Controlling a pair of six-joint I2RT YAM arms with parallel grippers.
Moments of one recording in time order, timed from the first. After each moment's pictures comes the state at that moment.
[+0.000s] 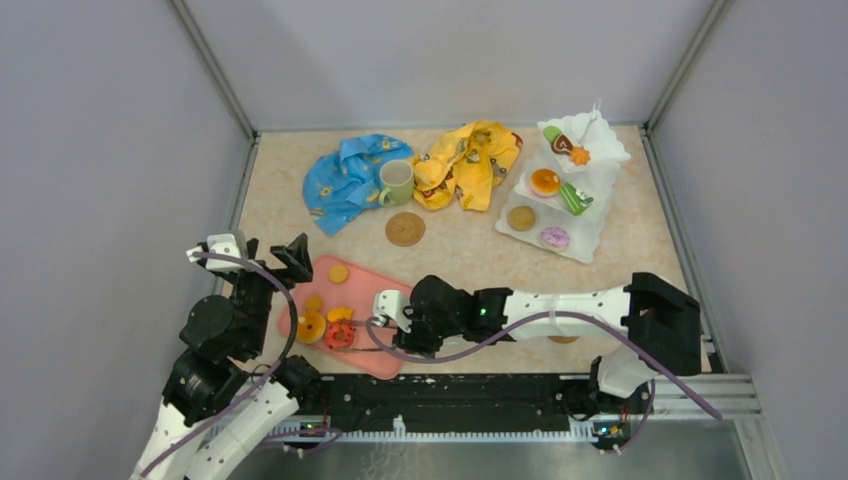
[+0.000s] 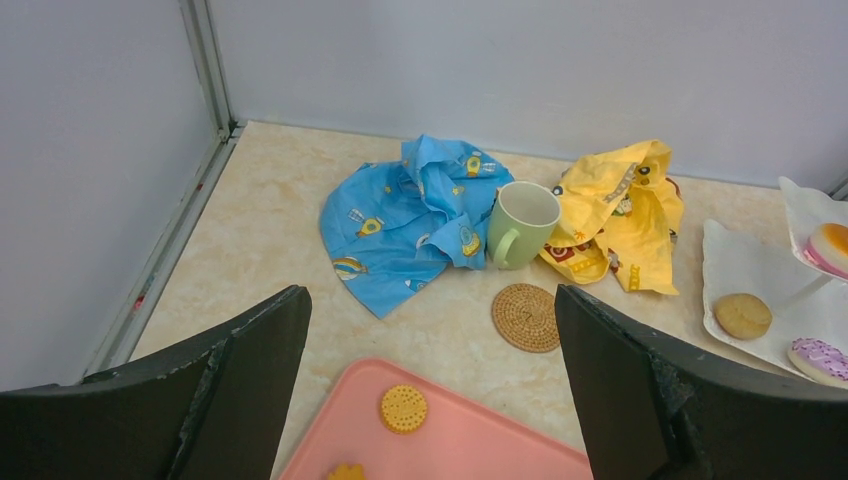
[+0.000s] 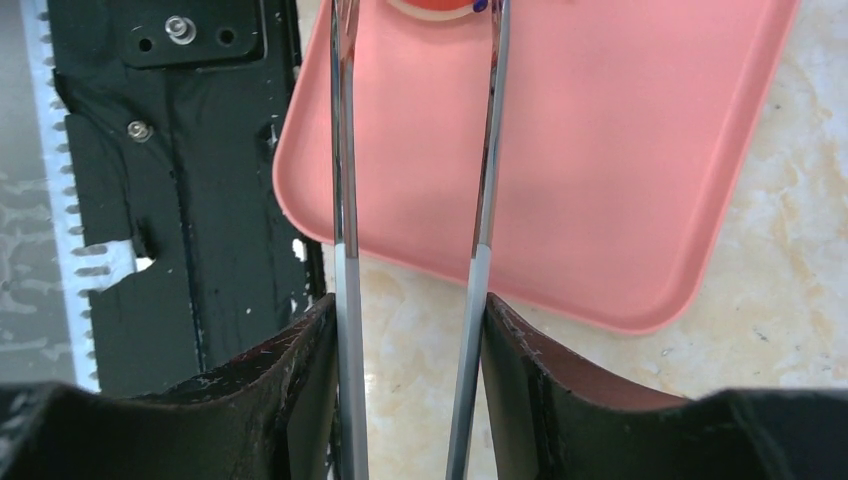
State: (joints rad) left arm -0.61 0.29 0.83 -0.47 -0.60 -0.14; right arm 1.29 1.53 0.96 -0.17 -0.13 -0.15
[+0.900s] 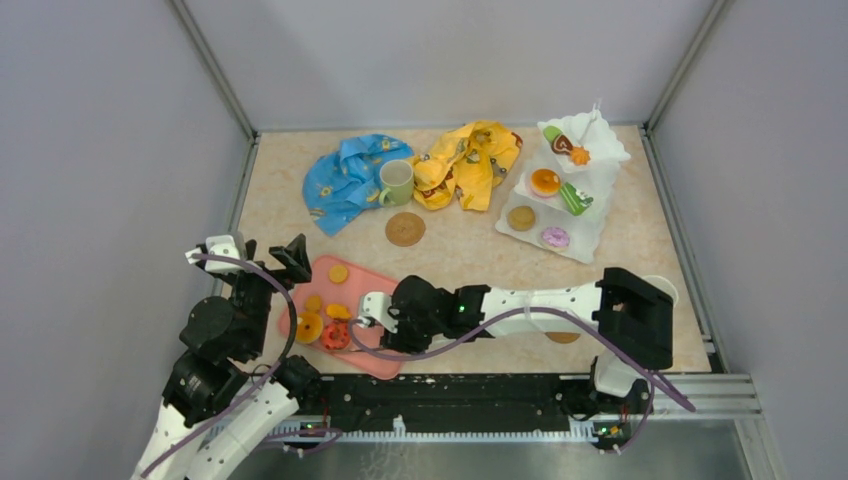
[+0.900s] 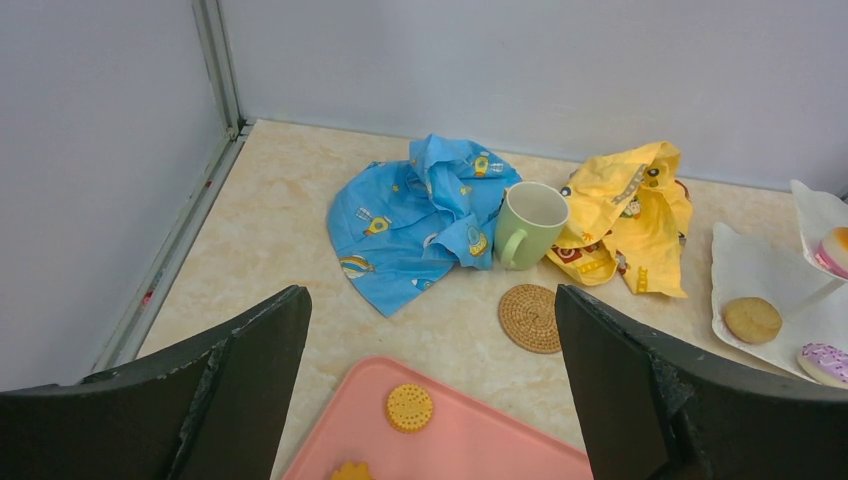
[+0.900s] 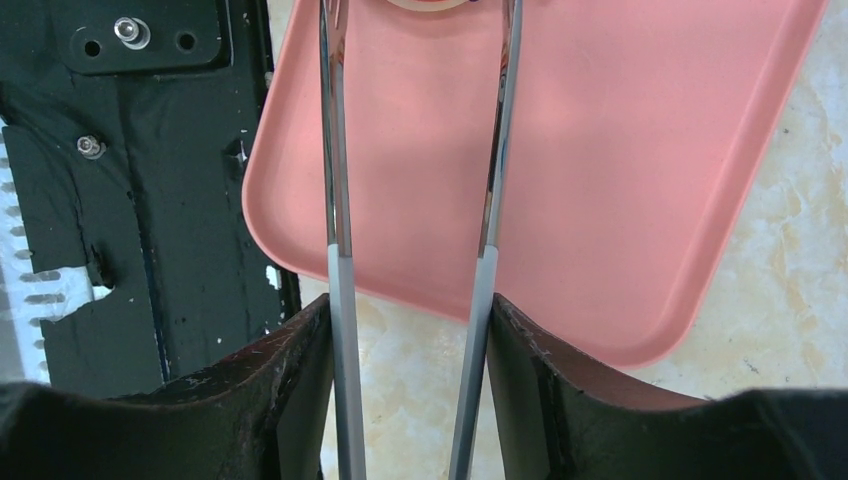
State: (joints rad) left arm -0.61 0.28 0.82 -0.48 -0.62 -0.14; right arm 1.30 1.67 1.09 -0.23 -0.09 -0.19
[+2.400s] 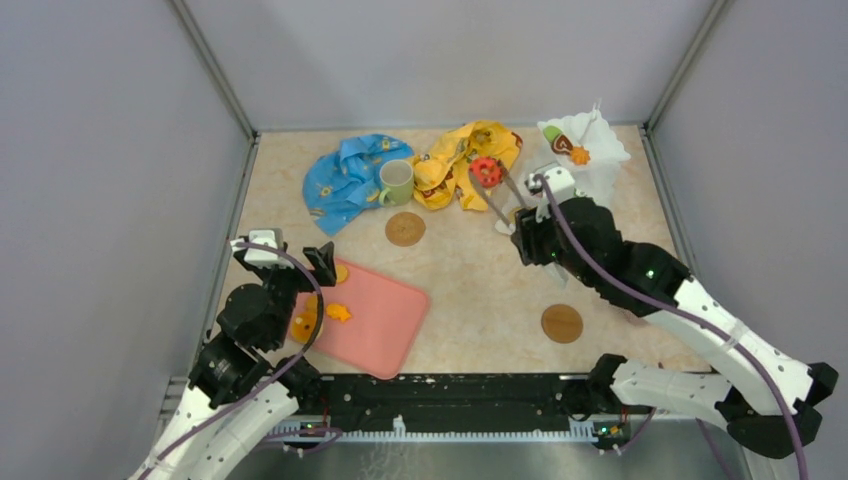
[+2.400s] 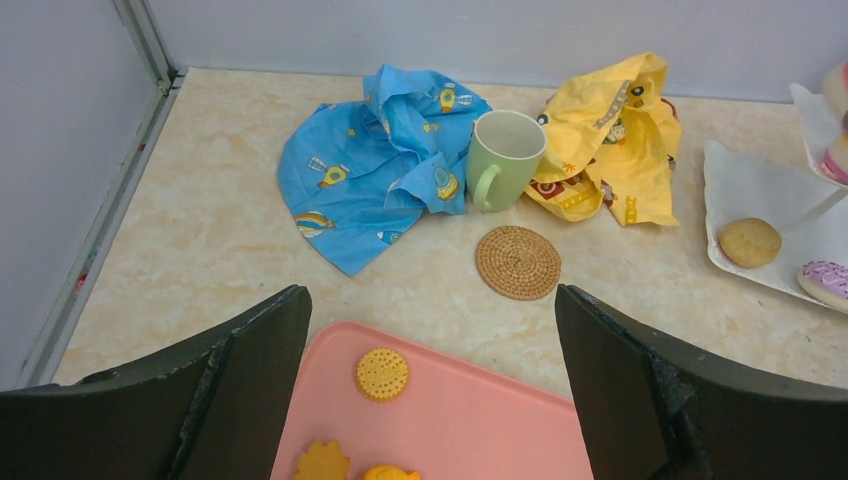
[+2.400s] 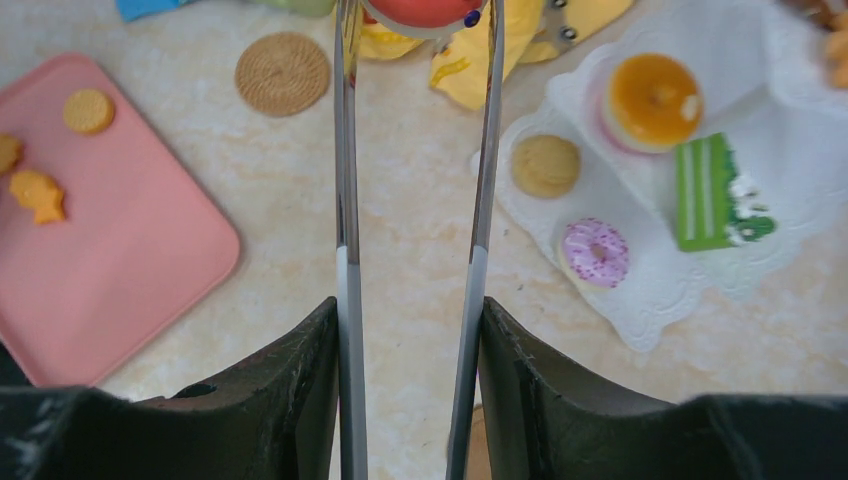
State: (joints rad) left arm -0.61 0.31 0.68 -0.42 -0.53 -0.17; right arm 0.90 0.95 1.14 -0.74 0.38 0.18
